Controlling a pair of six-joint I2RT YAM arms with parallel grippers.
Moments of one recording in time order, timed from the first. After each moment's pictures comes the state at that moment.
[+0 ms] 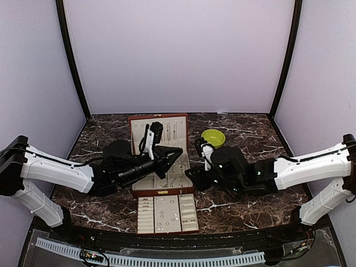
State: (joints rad) left arm -1.08 1.46 0.69 0.73 -0.09 -0.27; right arm 1.22 1.41 0.85 0.01 0.31 0.57
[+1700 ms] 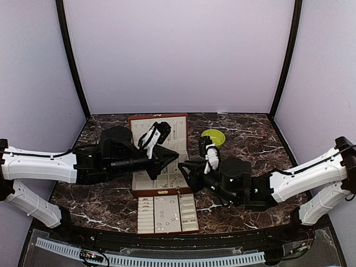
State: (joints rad) left arm -1.08 1.31 0.84 0.19 -0.02 -0.05; right arm 1.32 1.43 0.70 0.55 0.50 0.48
